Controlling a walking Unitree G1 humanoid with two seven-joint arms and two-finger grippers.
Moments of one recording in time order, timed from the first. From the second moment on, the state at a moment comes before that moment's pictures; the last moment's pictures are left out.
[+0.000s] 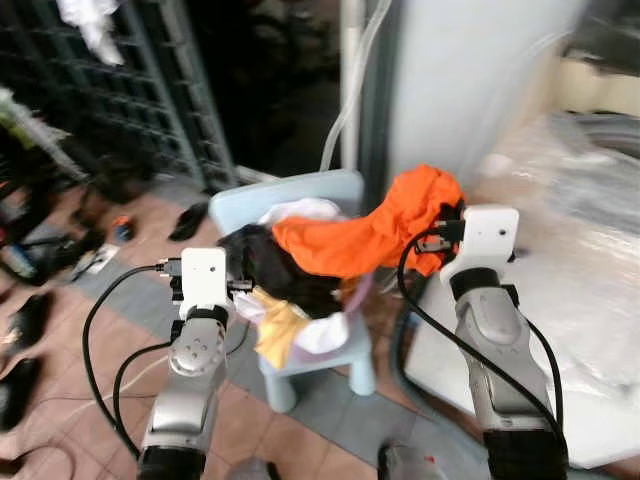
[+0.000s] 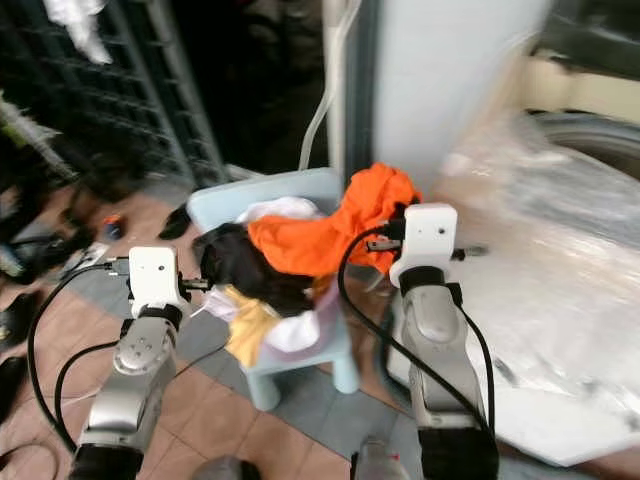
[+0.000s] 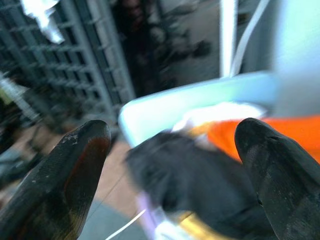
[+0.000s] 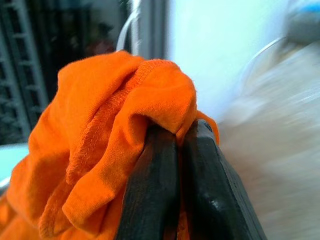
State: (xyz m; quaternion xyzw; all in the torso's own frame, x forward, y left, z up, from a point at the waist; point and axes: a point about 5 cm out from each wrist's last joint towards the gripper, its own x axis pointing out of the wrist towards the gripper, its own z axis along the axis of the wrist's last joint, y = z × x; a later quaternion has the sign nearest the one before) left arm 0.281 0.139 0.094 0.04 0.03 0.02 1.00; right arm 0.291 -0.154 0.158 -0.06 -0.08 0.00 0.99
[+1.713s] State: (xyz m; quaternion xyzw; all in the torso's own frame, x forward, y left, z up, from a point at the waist) left arm 0.269 0.137 0.083 -0.01 0.04 -0.02 1.00; right arm 0.292 -0.175 0.159 -0.12 -0.08 -0.02 0.99
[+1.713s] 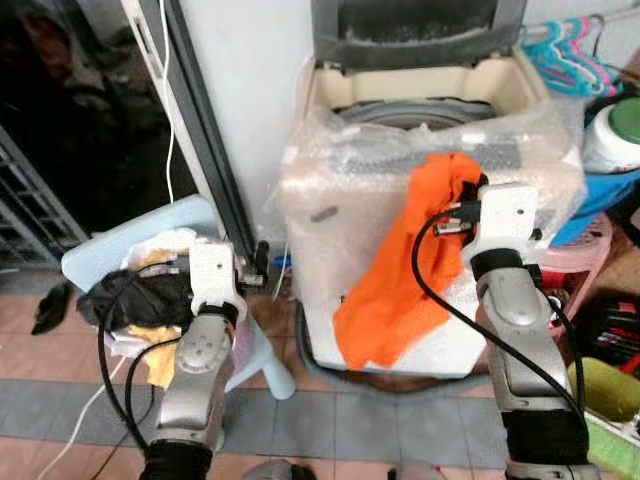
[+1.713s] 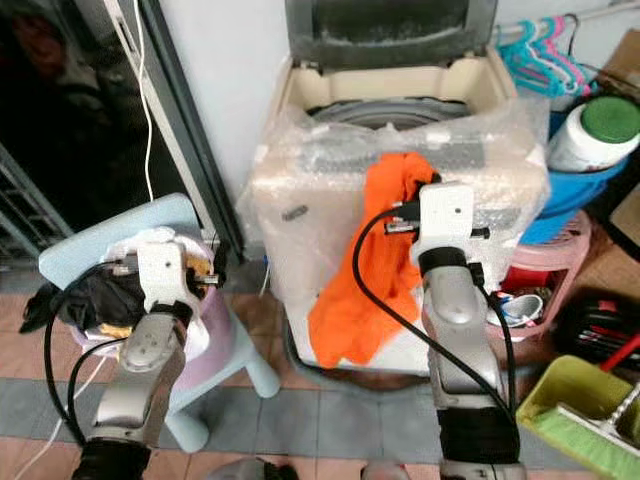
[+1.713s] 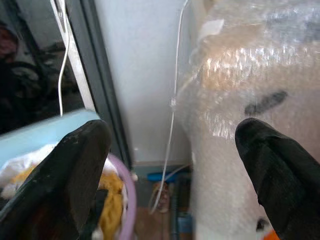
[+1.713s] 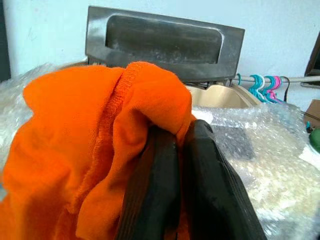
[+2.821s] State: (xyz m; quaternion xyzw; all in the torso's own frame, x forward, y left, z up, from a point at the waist) left arm 0.254 0.144 0.081 -0.01 0.05 -0.02 1.00; right arm 0.355 -0.127 0.265 -0.20 -0.25 0.12 0.94
